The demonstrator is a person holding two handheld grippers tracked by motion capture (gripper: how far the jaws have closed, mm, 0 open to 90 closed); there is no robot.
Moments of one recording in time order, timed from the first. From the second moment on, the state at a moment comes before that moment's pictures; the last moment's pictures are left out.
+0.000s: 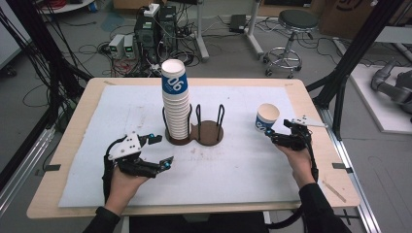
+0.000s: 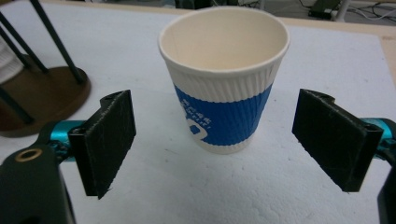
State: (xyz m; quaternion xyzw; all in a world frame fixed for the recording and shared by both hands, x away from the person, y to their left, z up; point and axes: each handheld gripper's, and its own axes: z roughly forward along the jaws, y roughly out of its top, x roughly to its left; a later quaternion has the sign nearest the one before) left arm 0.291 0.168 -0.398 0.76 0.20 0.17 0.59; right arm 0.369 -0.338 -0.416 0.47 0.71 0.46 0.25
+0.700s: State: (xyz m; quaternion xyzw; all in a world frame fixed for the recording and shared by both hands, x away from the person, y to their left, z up) left arm 0.291 0.169 -0.391 0.75 0.21 0.18 0.60; right arm 0.319 -0.312 -0.369 0.35 0.71 0.56 0.25
